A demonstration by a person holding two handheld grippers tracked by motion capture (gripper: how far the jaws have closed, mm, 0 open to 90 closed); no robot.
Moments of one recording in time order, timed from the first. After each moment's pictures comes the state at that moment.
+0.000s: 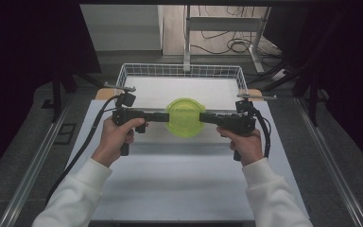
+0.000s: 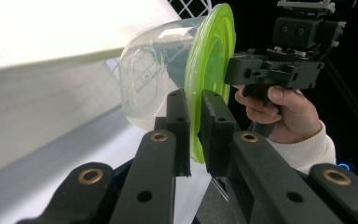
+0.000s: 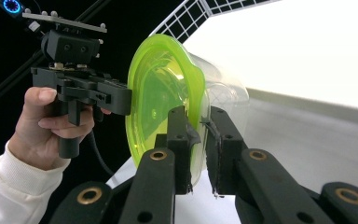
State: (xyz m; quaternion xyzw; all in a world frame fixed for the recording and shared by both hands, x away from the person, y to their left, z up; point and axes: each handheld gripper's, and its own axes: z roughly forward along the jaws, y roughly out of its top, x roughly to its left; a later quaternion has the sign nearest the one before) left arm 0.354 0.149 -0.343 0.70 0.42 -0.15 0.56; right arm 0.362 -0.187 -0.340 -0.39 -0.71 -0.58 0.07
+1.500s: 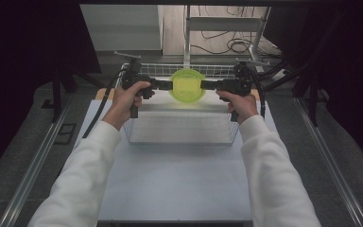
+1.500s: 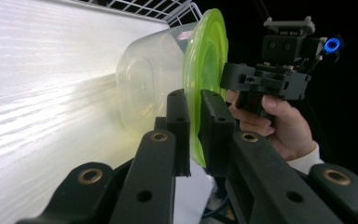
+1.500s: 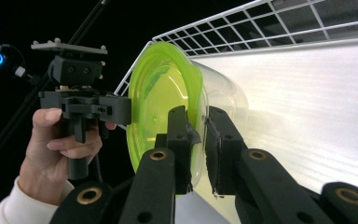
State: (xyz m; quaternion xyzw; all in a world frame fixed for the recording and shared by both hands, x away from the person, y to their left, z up) left arm 0.463 0.154 -0.336 0.65 0.47 -0.21 0.57; right arm 0.470 -0.185 -0.319 -0.46 -0.68 -0.55 0.12
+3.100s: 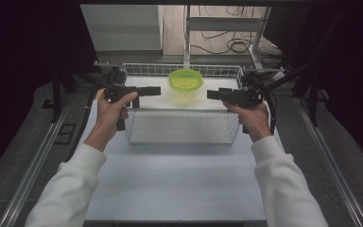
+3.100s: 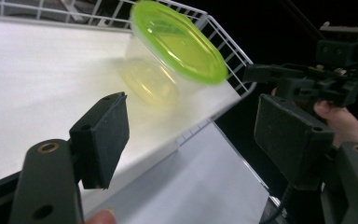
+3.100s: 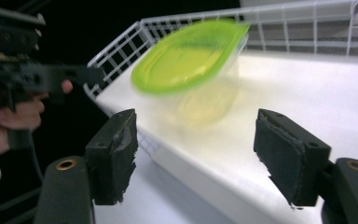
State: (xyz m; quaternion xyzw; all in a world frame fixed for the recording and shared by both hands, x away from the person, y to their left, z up) left arm 0.389 0.178 -0.325 0.67 0.46 -0.05 0.58; right arm 0.416 -0.201 -0.307 -0.41 -0.74 -0.53 -0.03
